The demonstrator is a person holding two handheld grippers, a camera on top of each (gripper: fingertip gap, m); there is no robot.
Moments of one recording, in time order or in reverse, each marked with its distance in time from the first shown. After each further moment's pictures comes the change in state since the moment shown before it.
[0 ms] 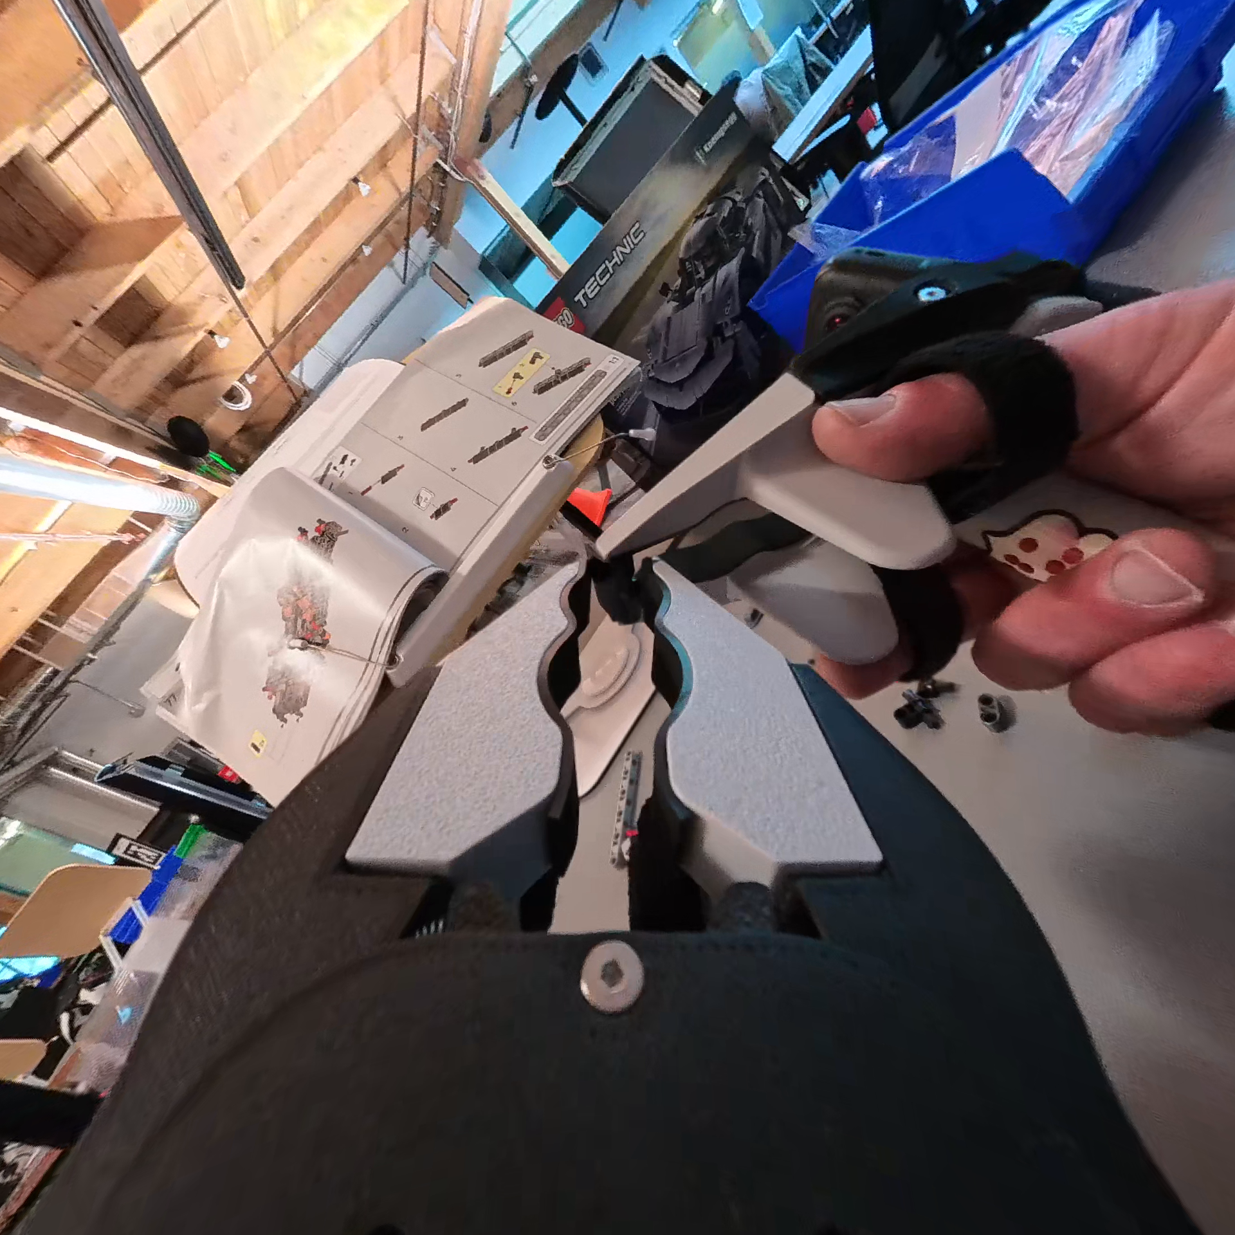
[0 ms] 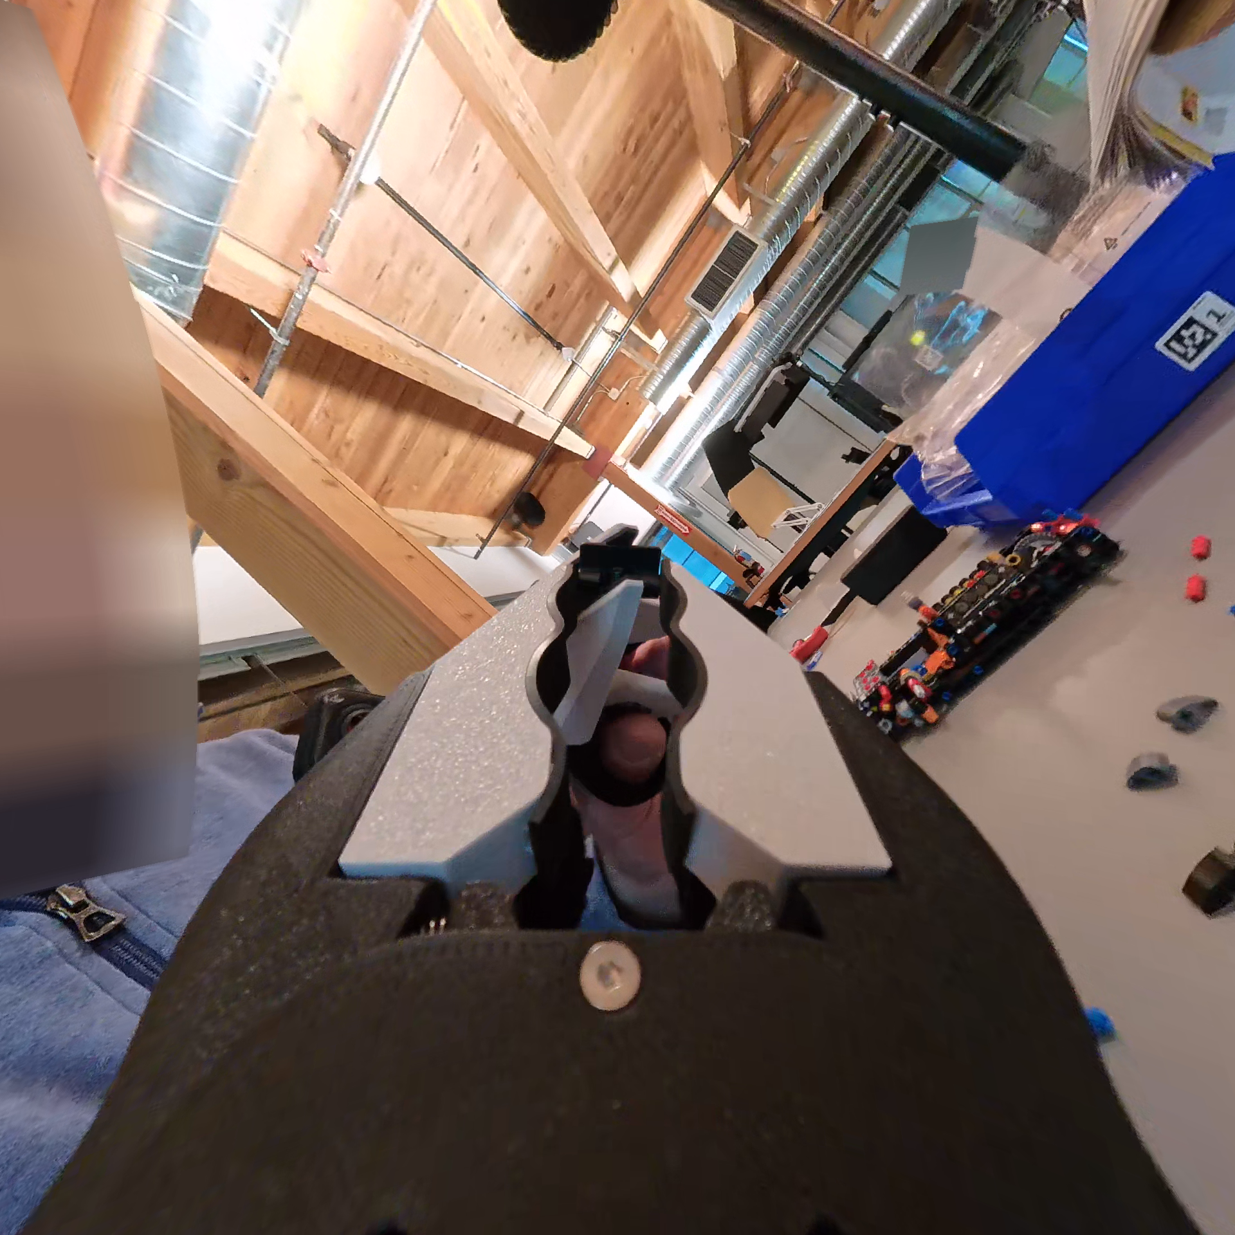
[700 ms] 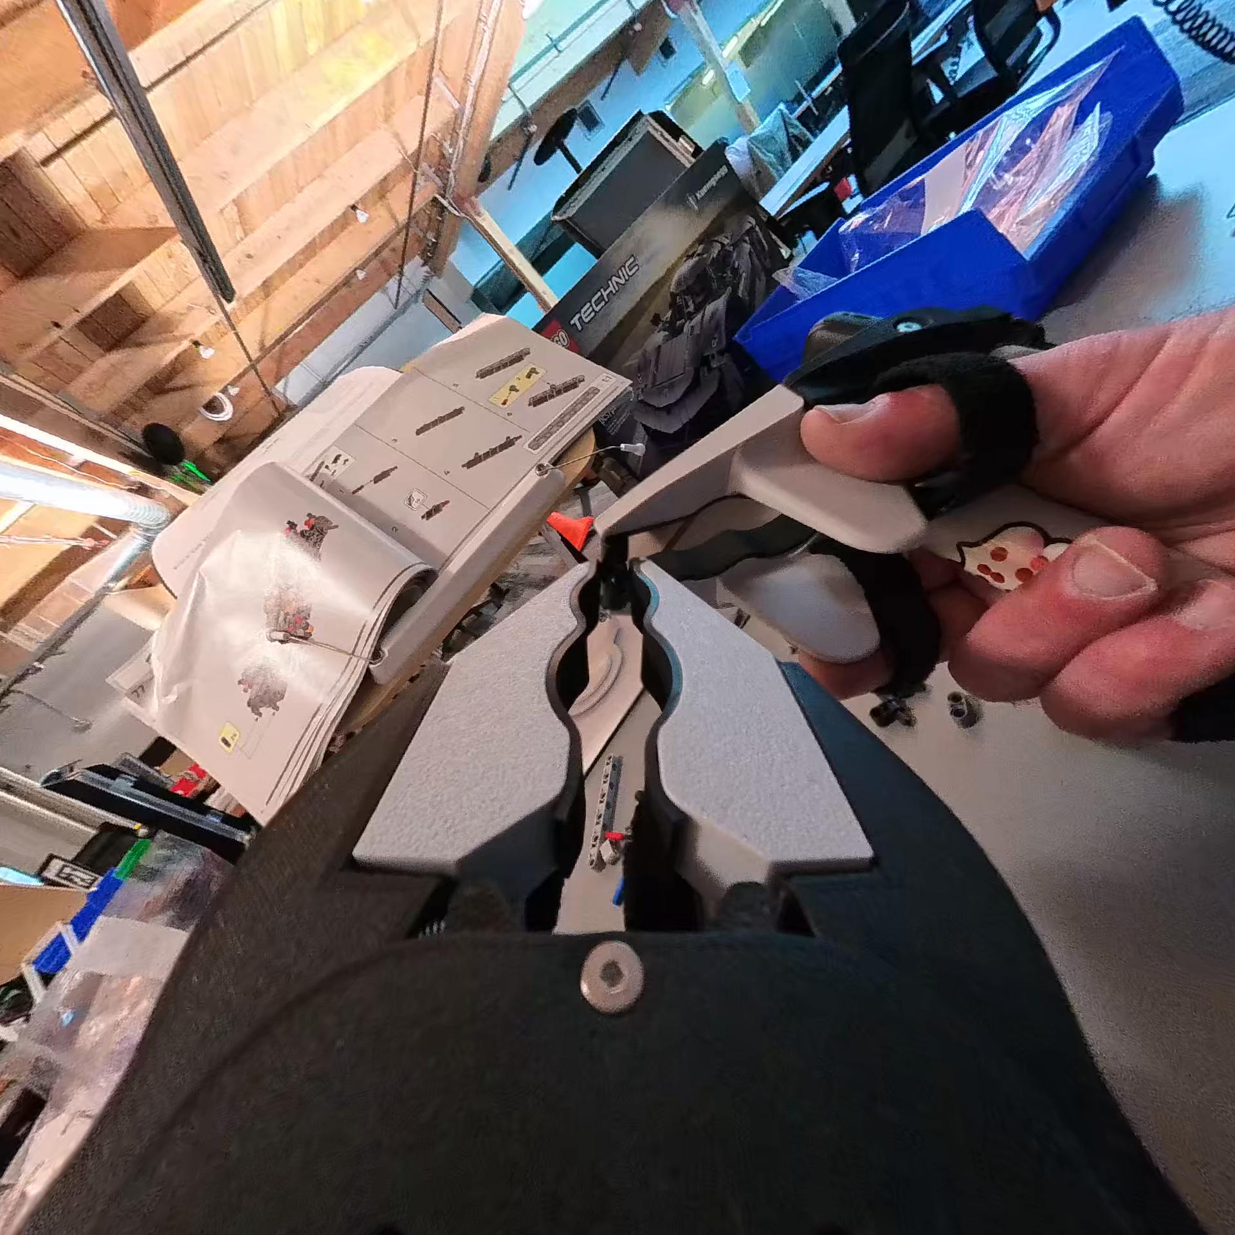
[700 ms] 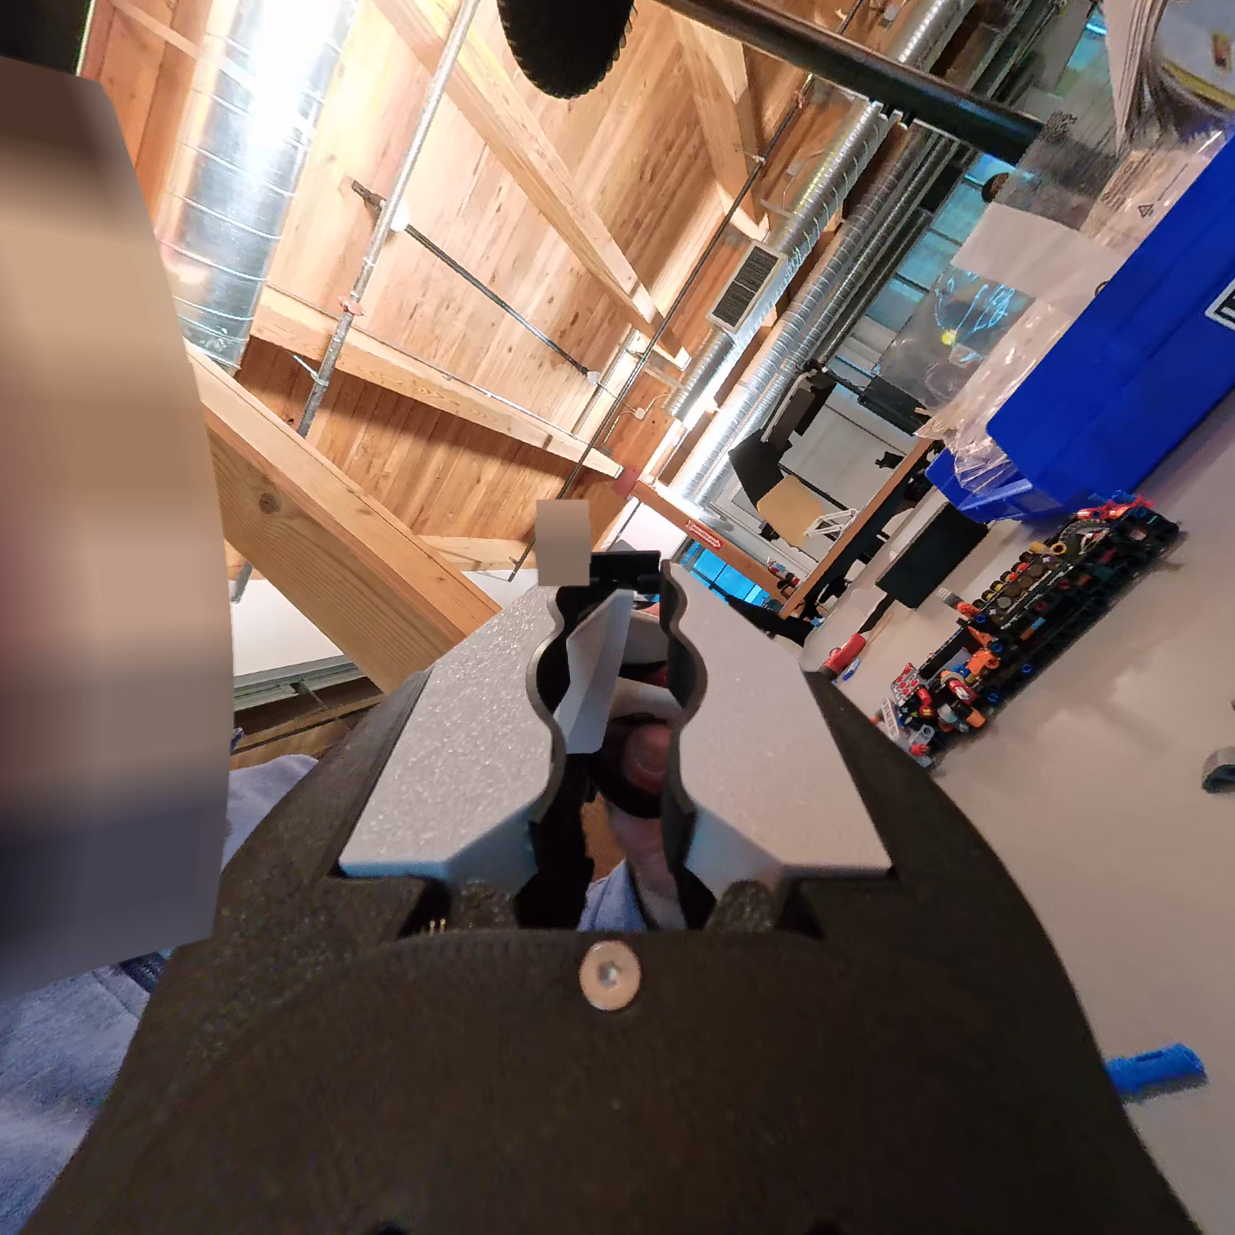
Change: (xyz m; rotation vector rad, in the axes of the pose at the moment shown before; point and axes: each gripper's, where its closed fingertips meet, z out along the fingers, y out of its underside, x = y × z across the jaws) left arm 0.000 0.003 -0.012 0.056 0.017 -0.057; right arm -0.001 0.003 0.005 0.035 -0.039 0.064
